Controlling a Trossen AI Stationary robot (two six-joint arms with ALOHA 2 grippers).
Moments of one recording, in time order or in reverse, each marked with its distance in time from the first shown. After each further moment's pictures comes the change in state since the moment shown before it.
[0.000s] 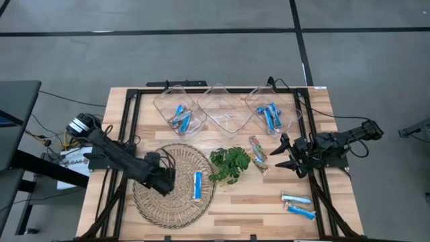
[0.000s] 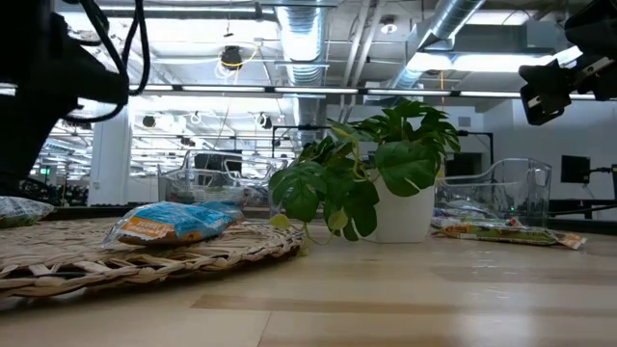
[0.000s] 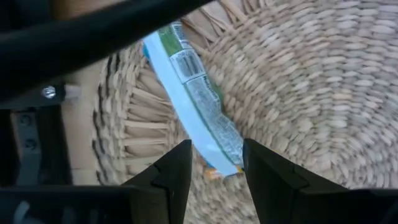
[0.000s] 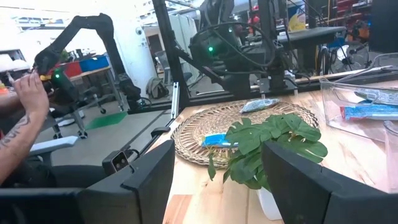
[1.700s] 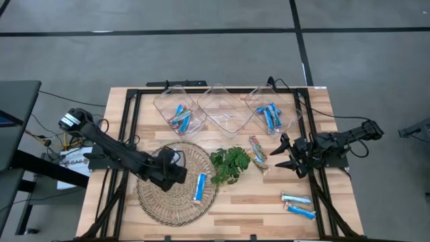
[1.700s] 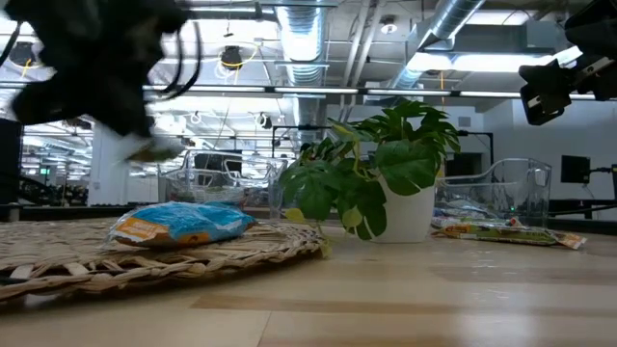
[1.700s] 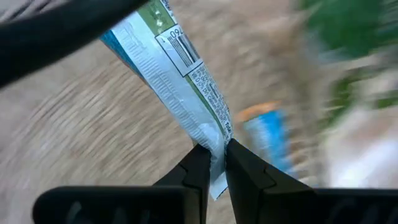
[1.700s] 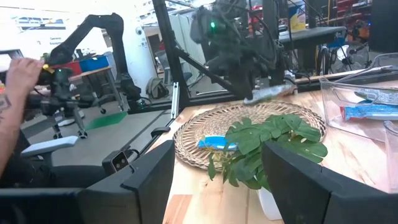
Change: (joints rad) left arm 0.052 -0.162 -0.142 0.577 -0.375 0.438; right arm 0.000 0.000 0.000 0.000 0.000 0.000
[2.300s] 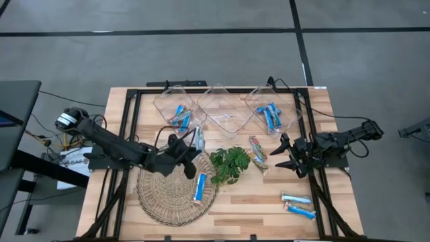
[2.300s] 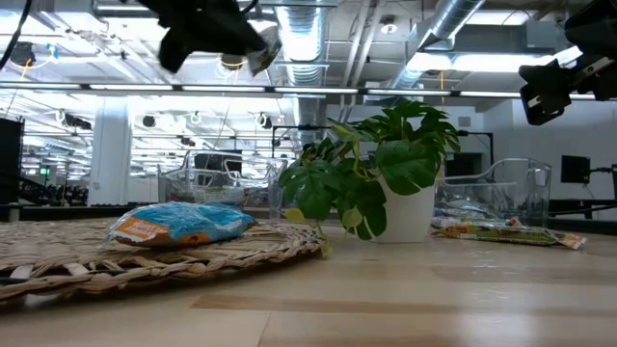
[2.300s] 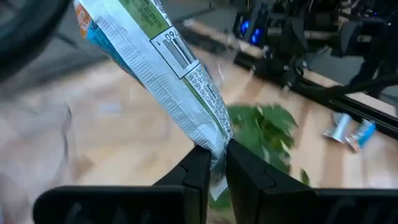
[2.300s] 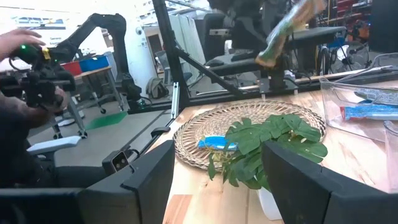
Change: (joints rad) left arm 0.129 -0.054 0.001 0.606 -0.295 1.016; right arm 0.000 0.000 0.000 0.000 0.000 0.000
